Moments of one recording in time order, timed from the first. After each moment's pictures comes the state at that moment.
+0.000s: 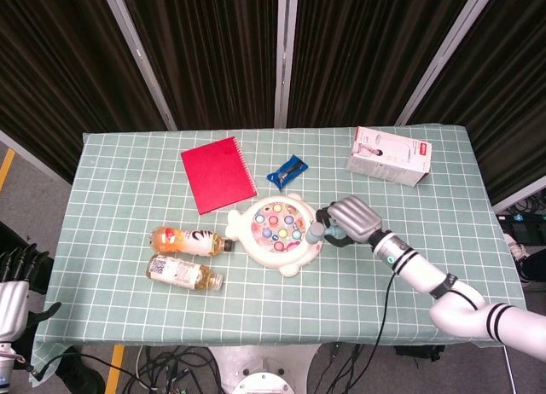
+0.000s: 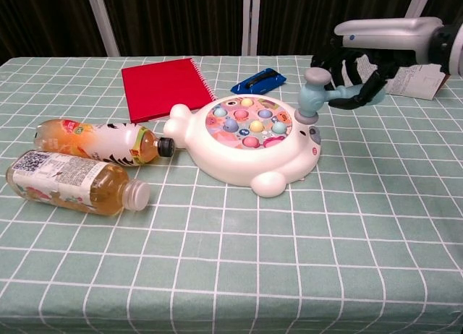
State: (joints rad) left arm 0.02 -1.21 -0.02 -1.52 1.46 1.54 0.11; right arm 0.86 -1.28 0.13 -1.45 -1.47 0.74 0.18
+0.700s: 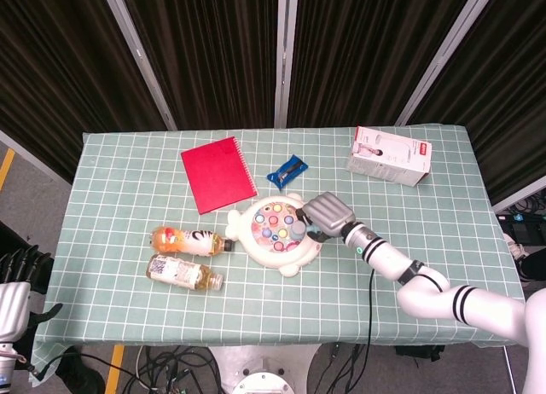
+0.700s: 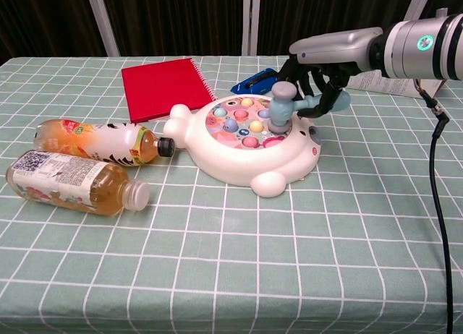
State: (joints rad) left arm 0.02 -1.22 -0.02 -1.49 1.46 1.53 0.08; right arm 0.98 -1.37 0.16 -1.43 -1.25 0.61 -0.06
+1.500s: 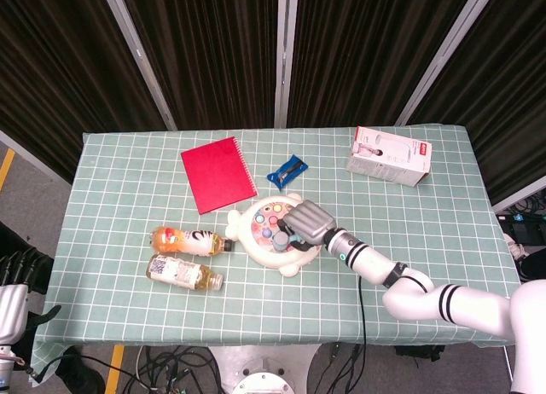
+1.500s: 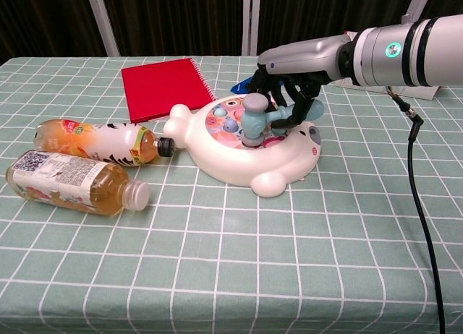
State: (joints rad) left arm 0.03 -1.23 -0.01 -1.47 1.46 1.54 0.07; right arm 1.04 -1.41 0.16 -1.46 -1.22 0.57 -0.11
